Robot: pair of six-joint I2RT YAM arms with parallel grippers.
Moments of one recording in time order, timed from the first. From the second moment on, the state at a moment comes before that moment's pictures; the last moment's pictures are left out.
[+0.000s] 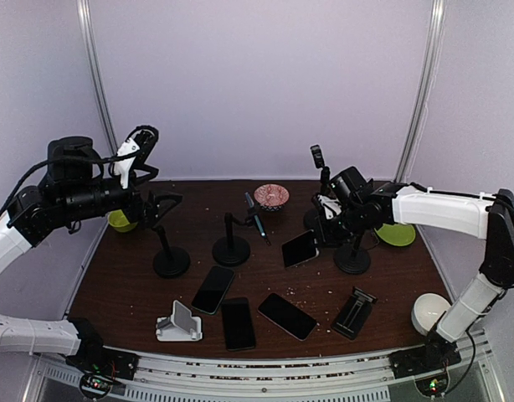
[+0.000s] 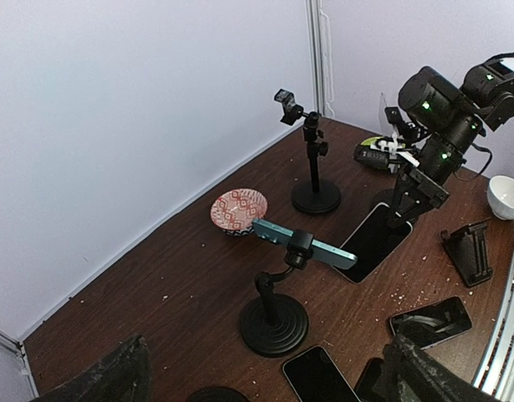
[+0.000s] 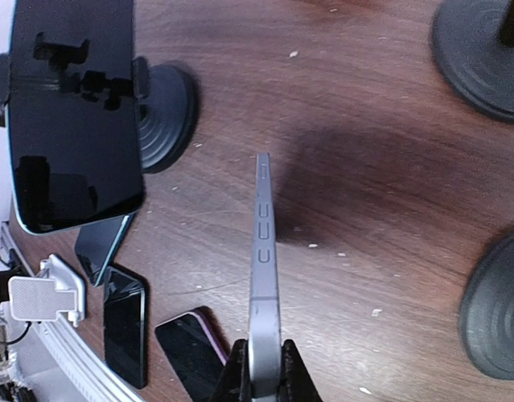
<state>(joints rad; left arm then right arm) -0.67 0.94 1.12 -0.49 0.12 0.16 0.64 1.59 1.17 -0.53 -0.23 0.45</state>
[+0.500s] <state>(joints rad) -0.67 0.94 1.12 -0.49 0.11 0.16 0.67 1.66 1.19 -0.48 -0.33 0.48</state>
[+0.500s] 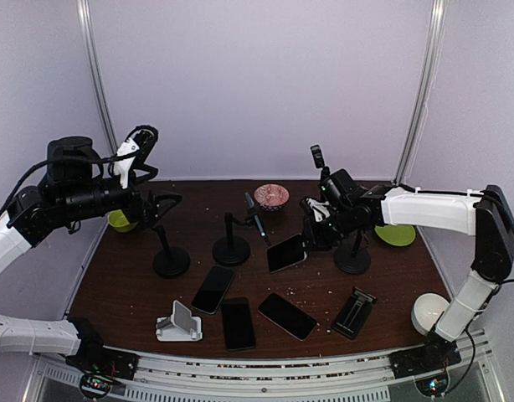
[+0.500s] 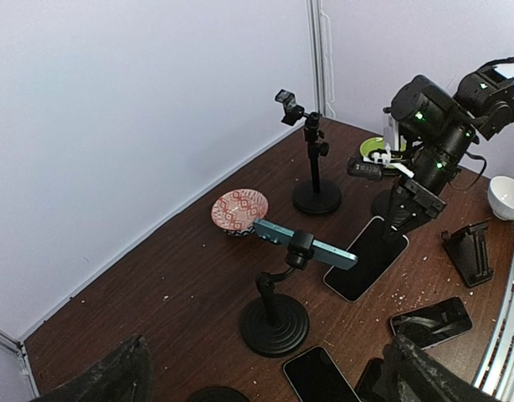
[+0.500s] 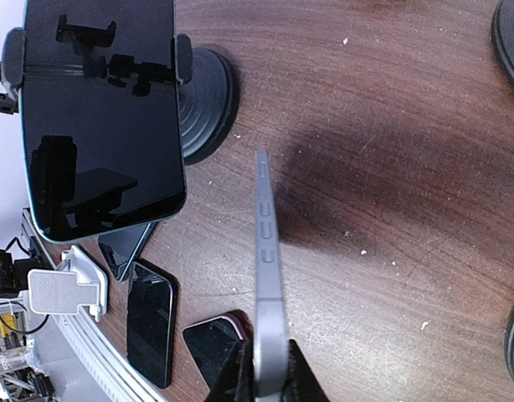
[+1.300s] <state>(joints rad) -0.67 0.93 1.12 -0.49 0.11 0.16 0.67 1.66 1.24 -0.62 -0.22 0.45</state>
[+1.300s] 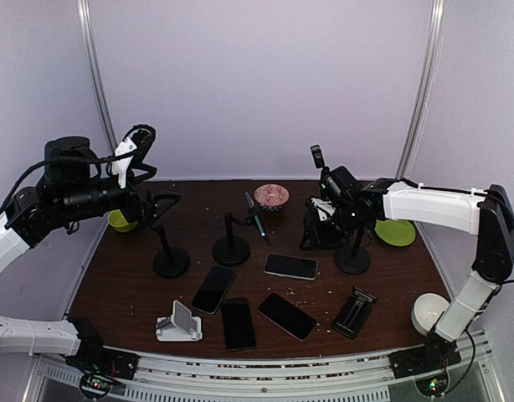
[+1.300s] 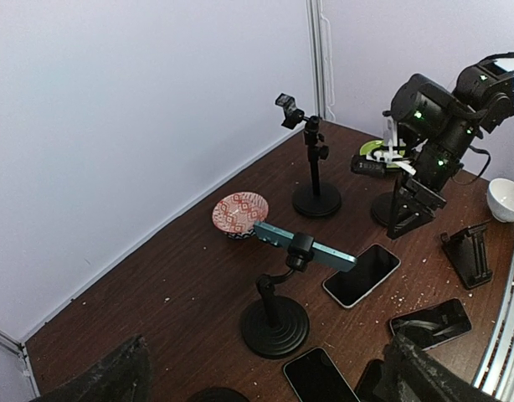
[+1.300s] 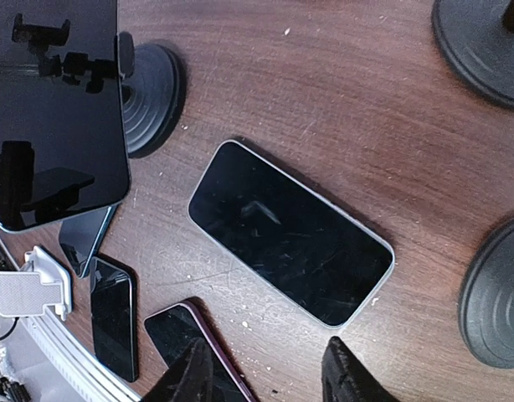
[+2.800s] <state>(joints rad) -0.67 0.93 1.12 -0.49 0.11 0.16 0.67 1.22 1.26 -0.61 0.13 0.26</state>
